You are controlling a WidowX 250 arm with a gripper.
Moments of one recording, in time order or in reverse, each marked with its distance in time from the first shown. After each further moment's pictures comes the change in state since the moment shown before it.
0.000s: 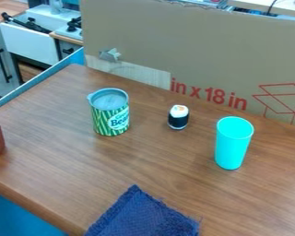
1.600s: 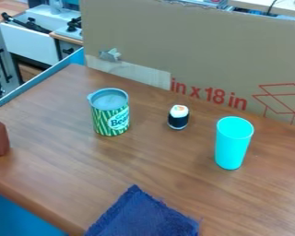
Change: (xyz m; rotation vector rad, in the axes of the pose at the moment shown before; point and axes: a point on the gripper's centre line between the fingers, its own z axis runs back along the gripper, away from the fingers) arm 0.014 -0.025 -0.034 -0.057 -0.071 0.058
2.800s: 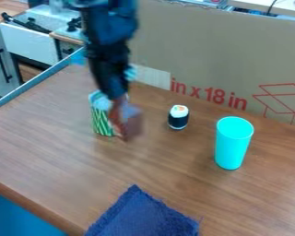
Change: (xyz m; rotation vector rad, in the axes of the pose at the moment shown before) arm -0.016 -0.215 0.062 -0.132 -0.111 -0.783
